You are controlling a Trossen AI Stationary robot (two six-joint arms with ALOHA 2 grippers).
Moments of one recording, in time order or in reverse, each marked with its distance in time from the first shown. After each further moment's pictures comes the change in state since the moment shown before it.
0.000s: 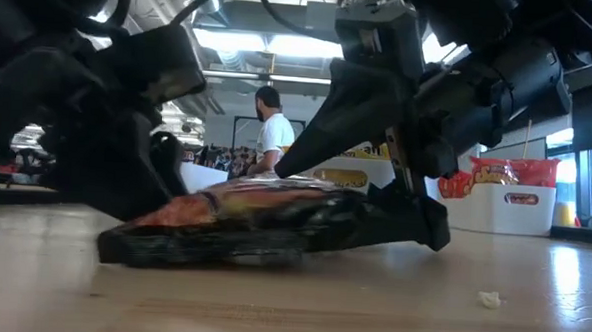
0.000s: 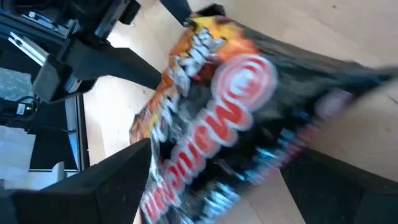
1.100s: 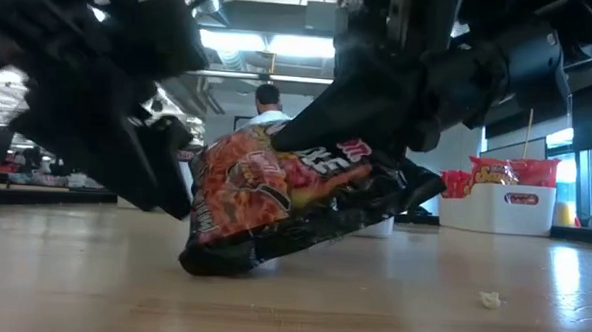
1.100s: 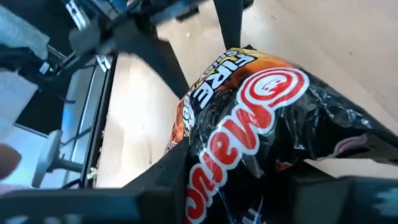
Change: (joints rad) left arm 0.034 -0.113 -0.002 -0.075 0.199 0.071; right arm 0.020 -0.019 0.002 0.105 0.001 -0.368
